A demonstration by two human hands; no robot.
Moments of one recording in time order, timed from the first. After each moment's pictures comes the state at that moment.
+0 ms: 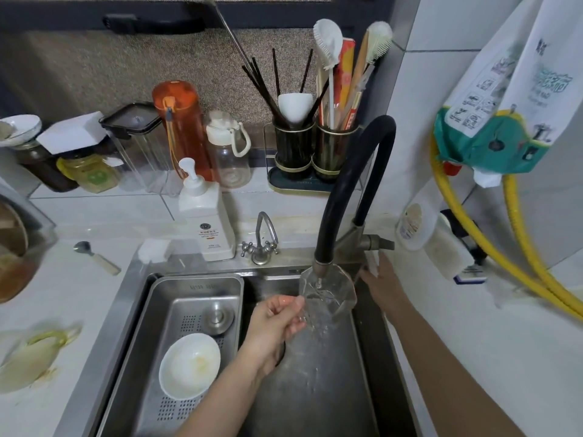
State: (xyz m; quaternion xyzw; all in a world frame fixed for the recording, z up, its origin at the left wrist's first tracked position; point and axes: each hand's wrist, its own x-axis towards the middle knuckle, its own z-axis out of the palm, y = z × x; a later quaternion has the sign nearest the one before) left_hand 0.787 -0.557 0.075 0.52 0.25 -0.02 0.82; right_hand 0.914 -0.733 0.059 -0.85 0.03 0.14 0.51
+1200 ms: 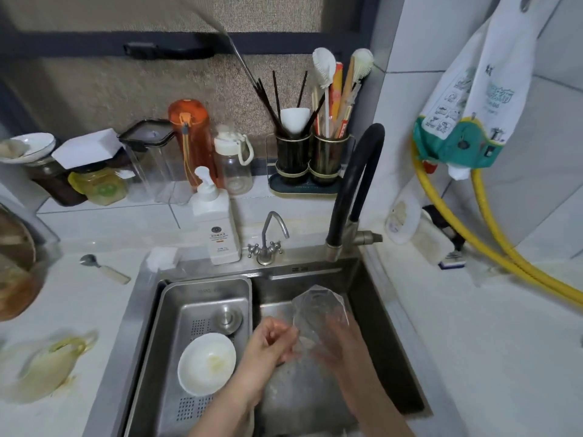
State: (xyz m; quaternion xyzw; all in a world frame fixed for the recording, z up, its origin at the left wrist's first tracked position) left_hand 0.715 -0.529 0.062 0.59 0.20 -0.05 0.78; right_hand 0.744 -0.676 0.054 -0.55 0.12 0.21 0.80
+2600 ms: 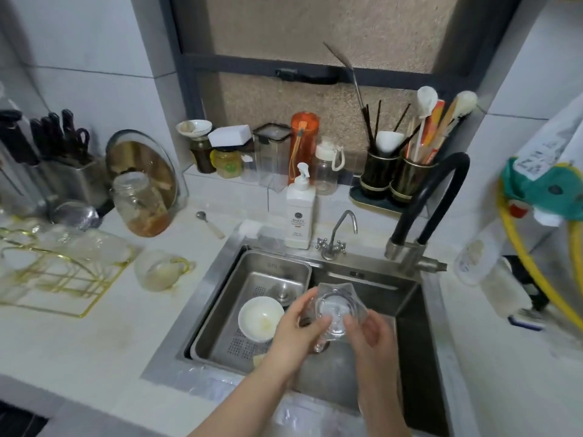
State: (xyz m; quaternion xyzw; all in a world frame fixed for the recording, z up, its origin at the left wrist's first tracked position) left_hand 0.633 -0.554 0.112 0.61 0.24 0.11 0.75; right_hand 0.672 -0.670 0.117 -0.68 0.01 0.12 0.73
